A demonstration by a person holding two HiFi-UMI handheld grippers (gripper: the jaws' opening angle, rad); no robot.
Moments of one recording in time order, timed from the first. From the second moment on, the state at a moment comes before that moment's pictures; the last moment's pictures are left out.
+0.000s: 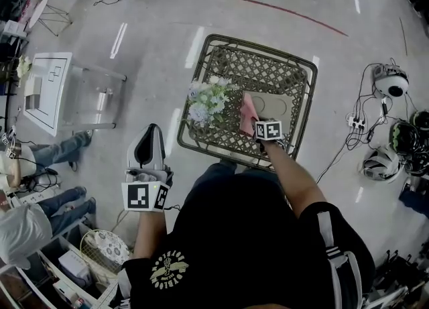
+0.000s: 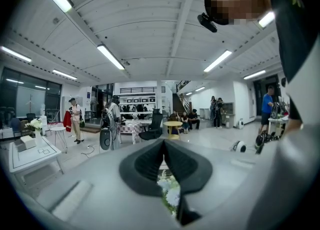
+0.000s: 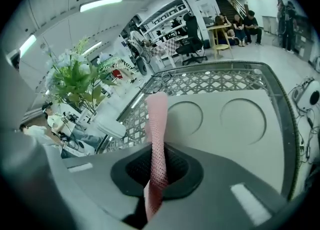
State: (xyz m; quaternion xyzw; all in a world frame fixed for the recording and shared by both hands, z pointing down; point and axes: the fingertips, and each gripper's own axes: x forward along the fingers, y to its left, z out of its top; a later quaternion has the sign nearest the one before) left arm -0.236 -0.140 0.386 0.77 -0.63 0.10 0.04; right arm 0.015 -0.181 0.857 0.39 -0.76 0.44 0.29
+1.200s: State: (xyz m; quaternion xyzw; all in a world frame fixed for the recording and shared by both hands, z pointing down) left arm -0.133 -0.163 0.364 0.83 -0.56 0.07 0.00; right arm 0.227 -0.159 0.800 0.53 -0.71 0.39 0.24
